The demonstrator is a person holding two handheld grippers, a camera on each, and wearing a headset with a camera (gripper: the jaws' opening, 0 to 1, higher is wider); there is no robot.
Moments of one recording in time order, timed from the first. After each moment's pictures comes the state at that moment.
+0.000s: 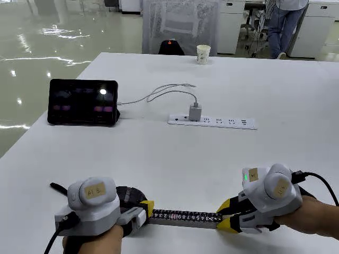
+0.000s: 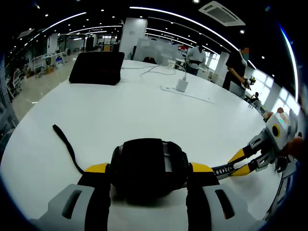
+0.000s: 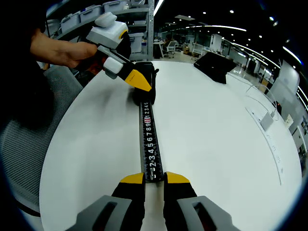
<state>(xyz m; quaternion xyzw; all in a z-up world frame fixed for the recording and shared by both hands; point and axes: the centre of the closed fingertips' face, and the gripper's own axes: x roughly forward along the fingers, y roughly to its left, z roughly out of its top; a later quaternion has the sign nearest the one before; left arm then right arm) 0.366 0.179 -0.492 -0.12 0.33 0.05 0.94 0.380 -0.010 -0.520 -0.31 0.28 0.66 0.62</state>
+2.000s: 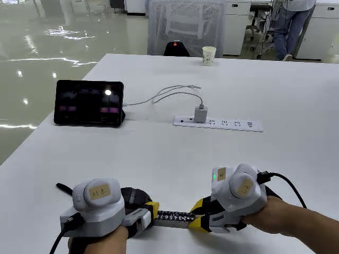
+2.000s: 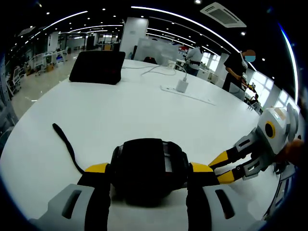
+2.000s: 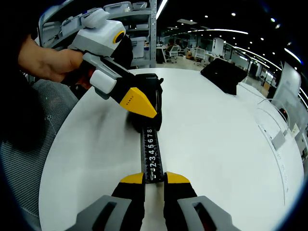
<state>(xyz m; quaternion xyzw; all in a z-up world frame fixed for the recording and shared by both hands) 0.366 0.180 -0.492 -0.13 0.33 0.04 0.94 0.369 0.060 -0.520 -0.30 0.27 0.68 0.62</state>
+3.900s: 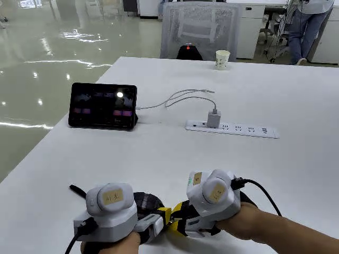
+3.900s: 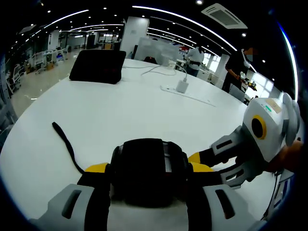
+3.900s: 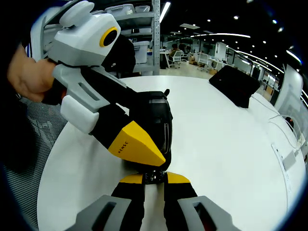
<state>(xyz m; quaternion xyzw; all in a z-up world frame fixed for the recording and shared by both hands) 0.366 0.180 -0.493 -0.14 0.33 0.04 0.93 0.358 0.129 -0.522 -0.28 0.25 0.69 0.62</state>
